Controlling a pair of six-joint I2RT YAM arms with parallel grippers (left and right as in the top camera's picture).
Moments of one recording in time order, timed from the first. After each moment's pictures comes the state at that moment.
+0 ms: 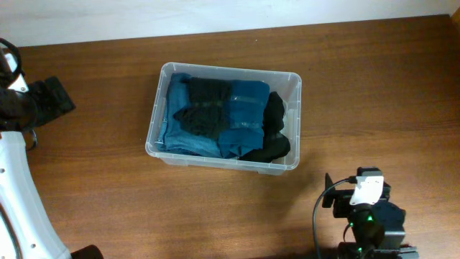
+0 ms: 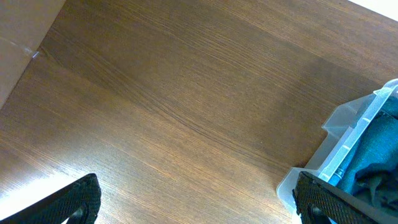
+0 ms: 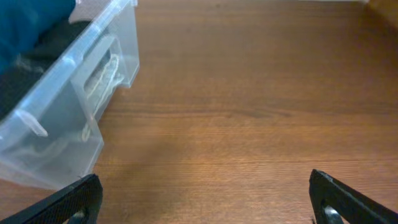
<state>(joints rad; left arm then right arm) 0.28 1.61 2.04 -1.45 -0.12 -0.16 -0.12 0.02 0.27 -0.71 -0.03 -0.06</state>
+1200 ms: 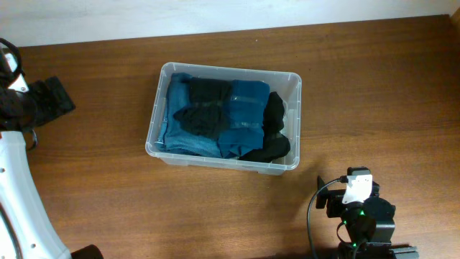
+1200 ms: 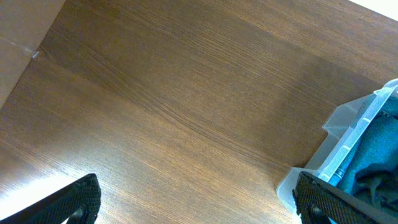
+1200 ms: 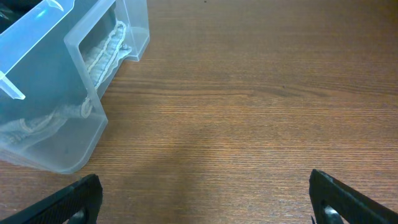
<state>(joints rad) 0.28 1.61 2.04 -1.45 -0.12 -0.16 -0.12 0.02 0.16 -0.66 -0.08 -0.06</state>
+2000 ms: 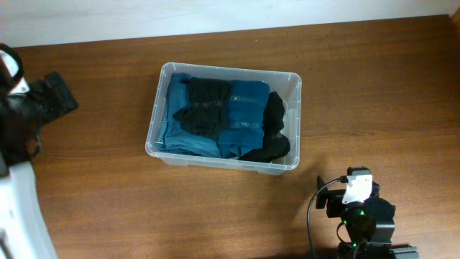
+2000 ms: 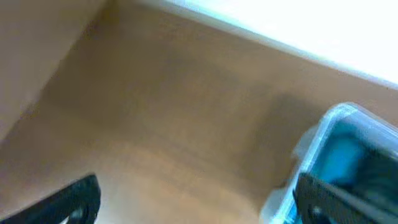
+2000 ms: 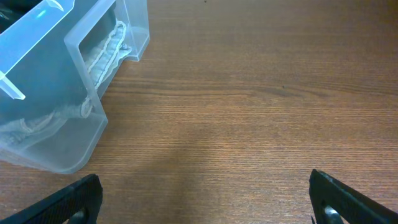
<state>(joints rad) 0.20 1.41 1.91 -1.22 -0.12 -0.14 -0.12 0.02 0.16 -0.66 -0.08 -0.06</state>
